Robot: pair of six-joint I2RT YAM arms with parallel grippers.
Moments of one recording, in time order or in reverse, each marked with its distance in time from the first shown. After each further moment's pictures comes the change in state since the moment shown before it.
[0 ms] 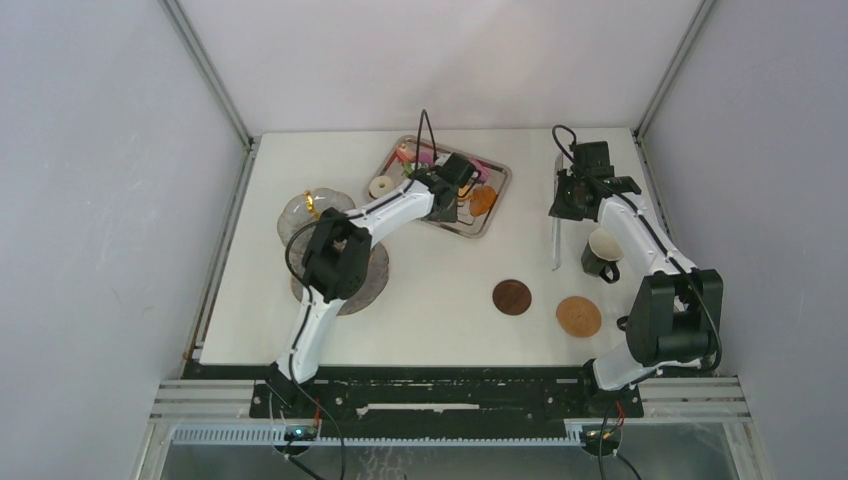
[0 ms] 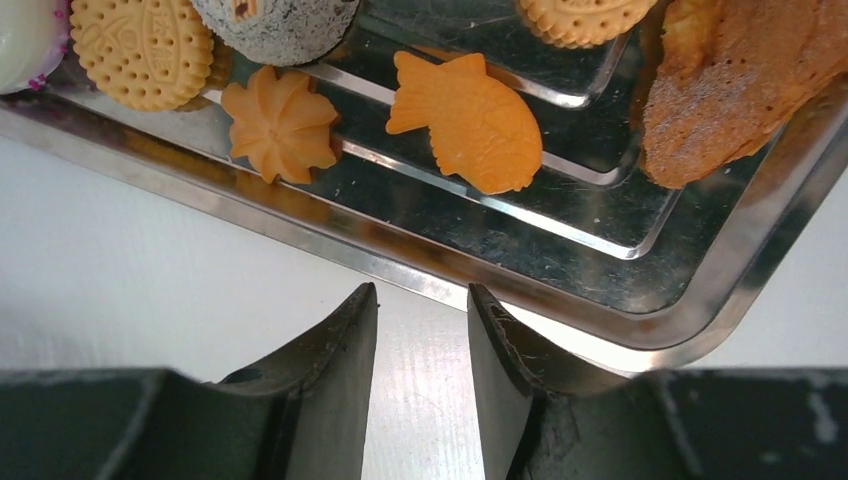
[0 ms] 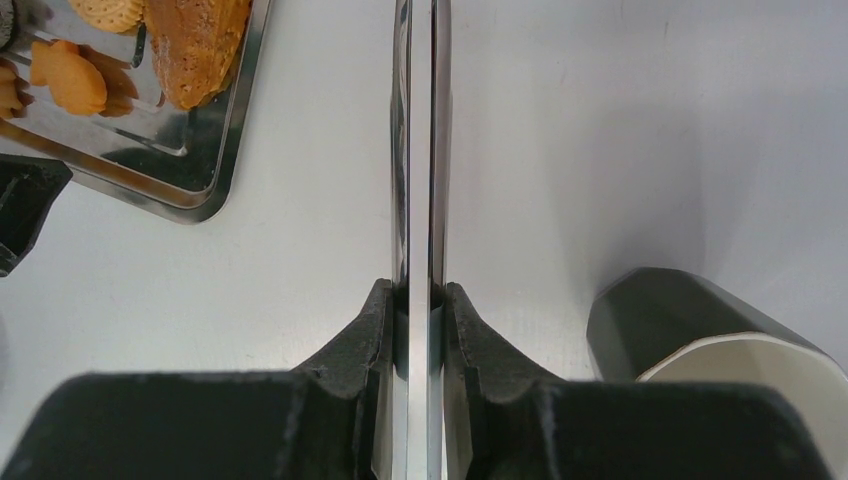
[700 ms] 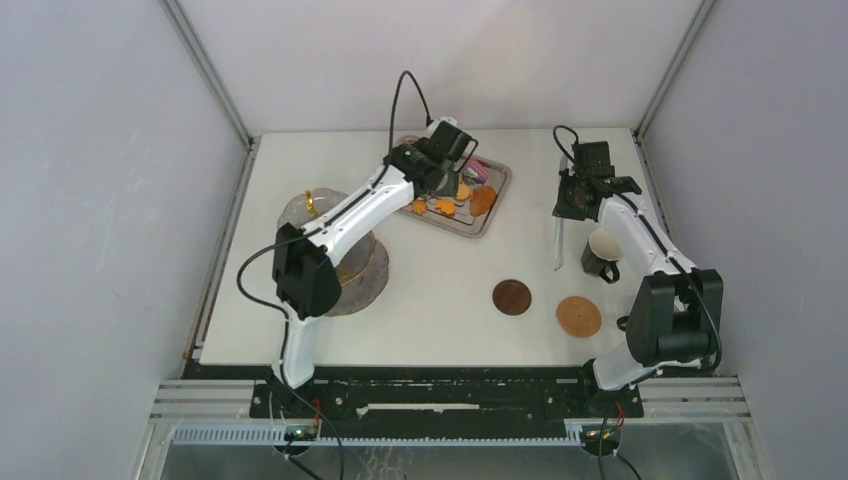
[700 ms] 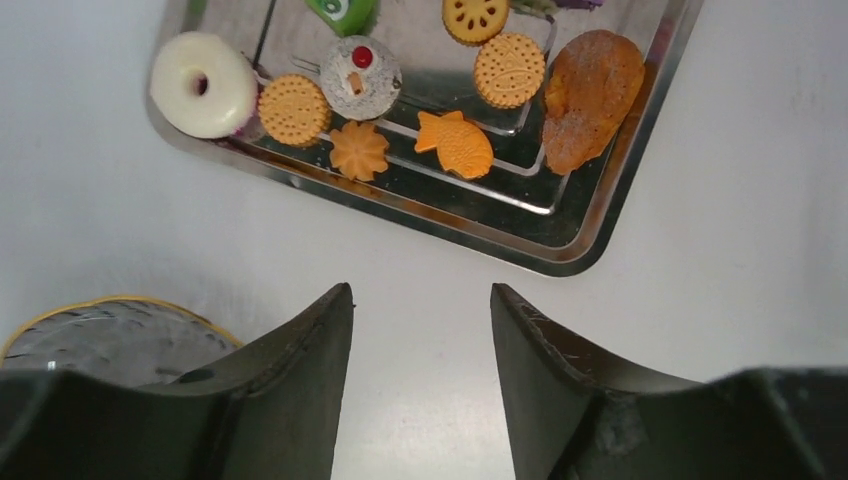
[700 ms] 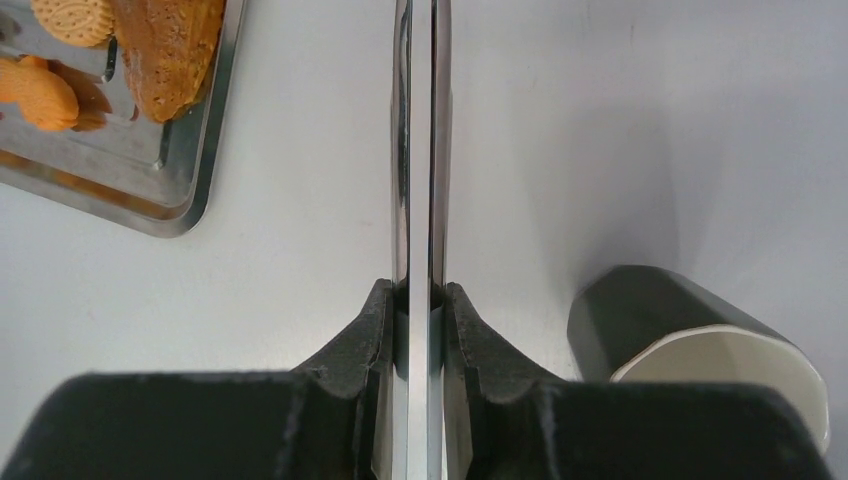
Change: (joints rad) left arm -0.035 -0.267 0.087 -0.148 -0.067 0.068; right arm -0.006 0.000 0.000 0.000 0.052 -0.002
